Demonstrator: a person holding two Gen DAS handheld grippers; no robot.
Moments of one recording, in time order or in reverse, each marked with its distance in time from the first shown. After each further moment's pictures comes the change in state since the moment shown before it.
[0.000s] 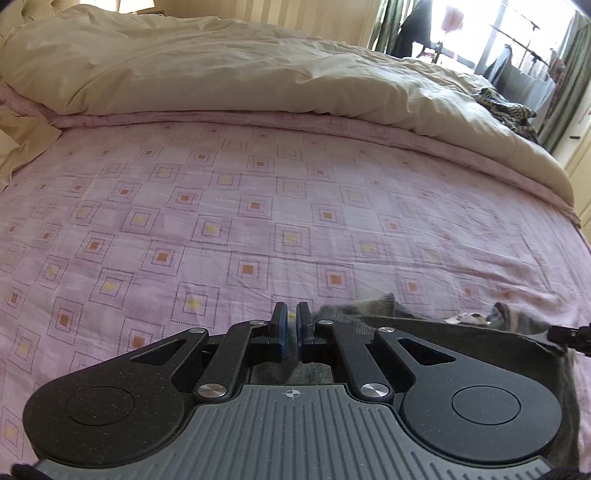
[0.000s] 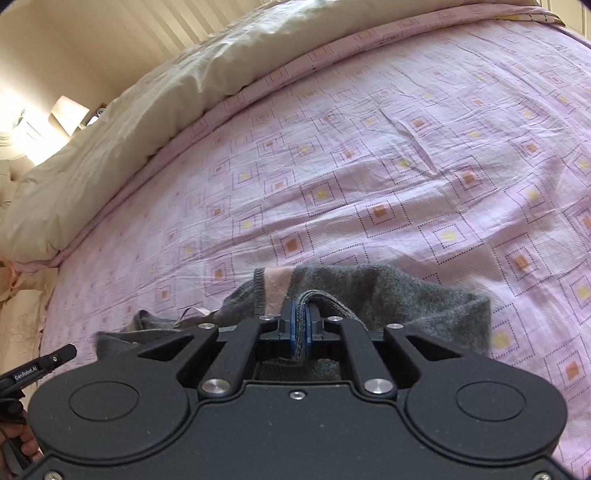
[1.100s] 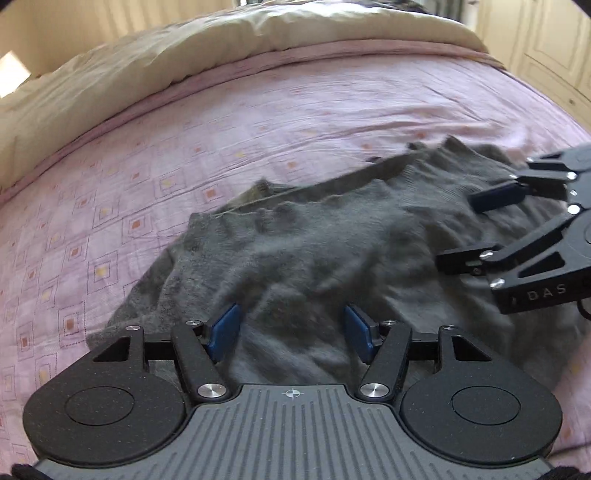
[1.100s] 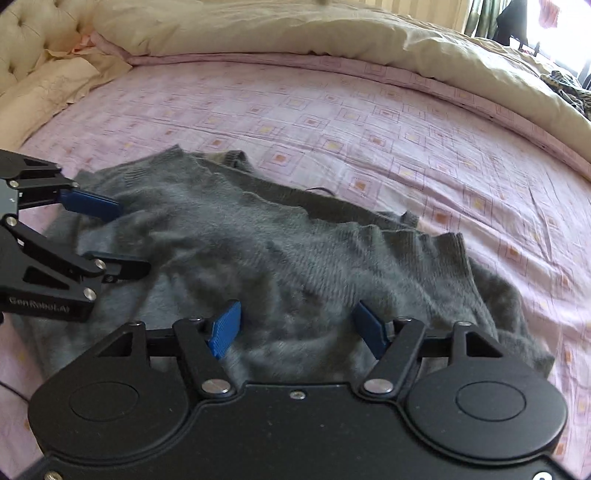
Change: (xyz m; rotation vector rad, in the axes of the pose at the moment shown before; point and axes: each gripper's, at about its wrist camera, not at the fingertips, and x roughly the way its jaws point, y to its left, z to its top) left arm 0.006 -0.074 -0.074 0.427 0.098 -0.051; right arm 0.025 0.104 -0.096 -0.739 0.051 -0.065
